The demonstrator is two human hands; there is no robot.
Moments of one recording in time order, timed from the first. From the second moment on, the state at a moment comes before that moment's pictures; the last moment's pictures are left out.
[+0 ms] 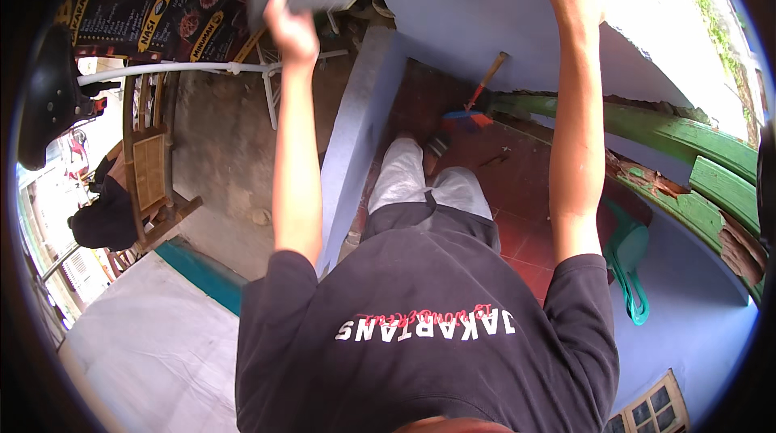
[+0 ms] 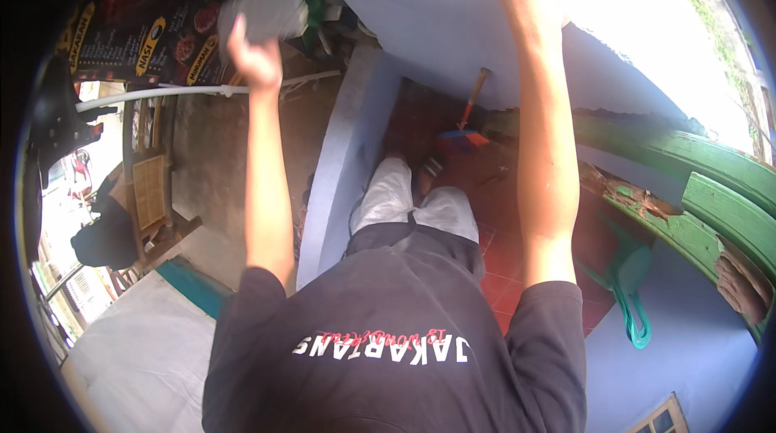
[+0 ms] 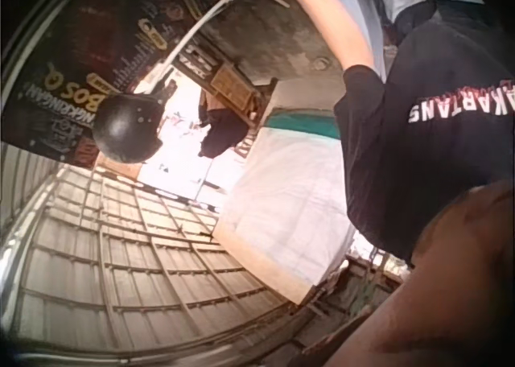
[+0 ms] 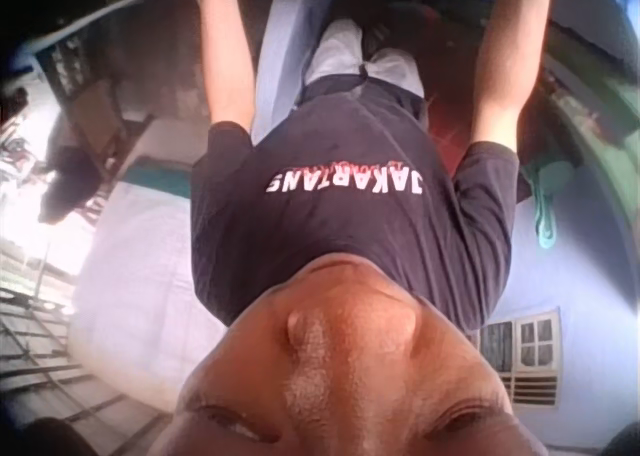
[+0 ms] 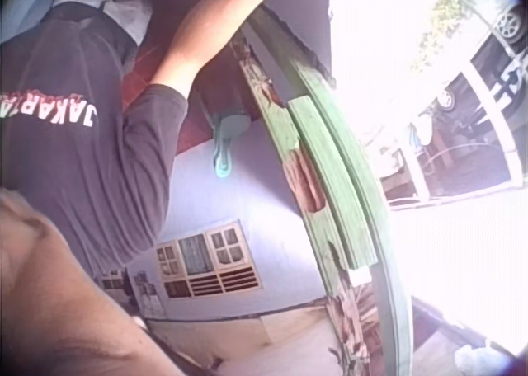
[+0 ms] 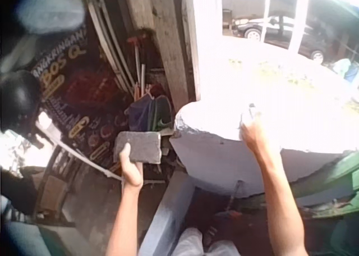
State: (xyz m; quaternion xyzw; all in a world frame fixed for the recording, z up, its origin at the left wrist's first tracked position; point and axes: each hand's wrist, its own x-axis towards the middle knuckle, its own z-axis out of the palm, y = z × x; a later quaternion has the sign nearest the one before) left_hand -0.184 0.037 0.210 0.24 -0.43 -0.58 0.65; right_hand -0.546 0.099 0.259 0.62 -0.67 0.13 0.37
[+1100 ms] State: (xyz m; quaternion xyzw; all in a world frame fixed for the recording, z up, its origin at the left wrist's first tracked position) left_hand -0.360 0.005 0.205 0.22 -0.71 -0.26 0.62; right_hand -0.518 0.206 -0.145 0.37 0.37 -0.66 0.54
